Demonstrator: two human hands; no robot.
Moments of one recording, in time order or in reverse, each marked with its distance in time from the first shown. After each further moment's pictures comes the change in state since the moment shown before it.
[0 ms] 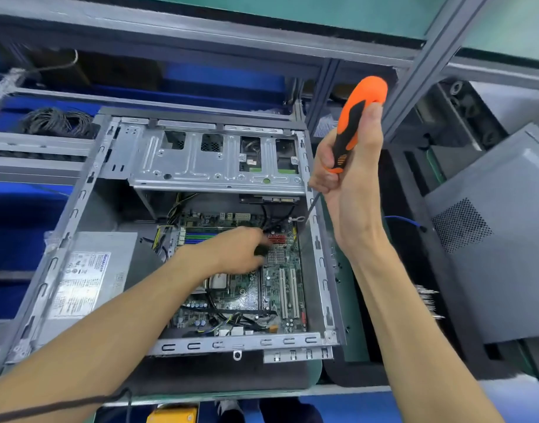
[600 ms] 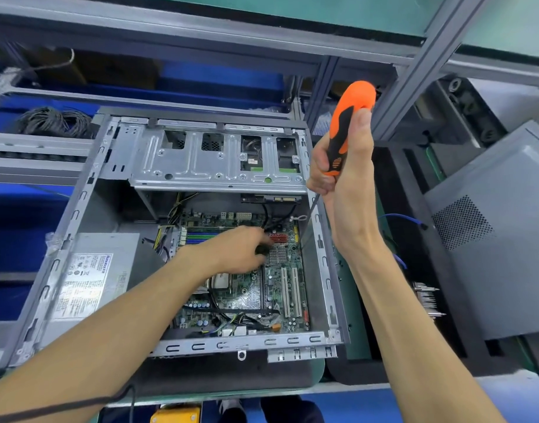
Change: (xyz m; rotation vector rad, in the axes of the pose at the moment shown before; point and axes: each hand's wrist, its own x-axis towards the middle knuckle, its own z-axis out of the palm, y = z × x) left_hand 0.000 -0.002 0.000 -0.028 -0.001 0.006; right_hand -0.003 0.002 0.007 -0.106 0.023 0.001
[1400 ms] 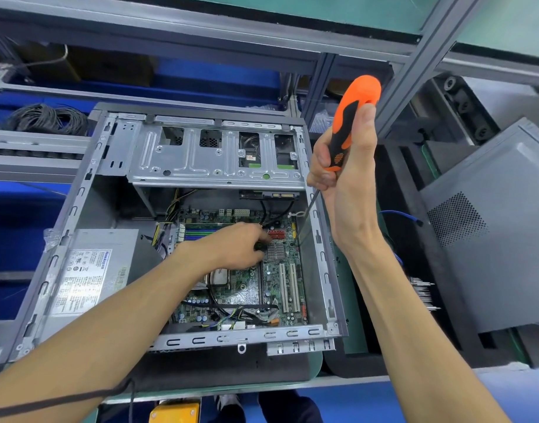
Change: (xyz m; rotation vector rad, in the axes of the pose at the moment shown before) left_hand 0.002 -0.004 0.003 -0.001 0.009 0.017; right_hand -0.001 -0.001 -0.001 0.068 0.020 -0.021
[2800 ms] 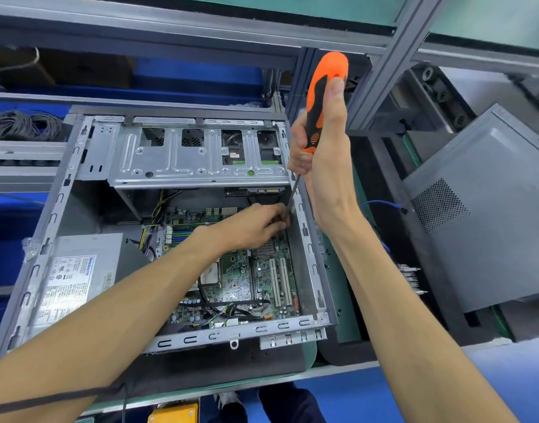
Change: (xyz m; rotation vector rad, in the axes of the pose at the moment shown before) left_hand 0.045 0.020 -0.002 -0.167 0.144 0.247; right_hand 0.014 0.001 0.004 -0.036 0.029 0.037
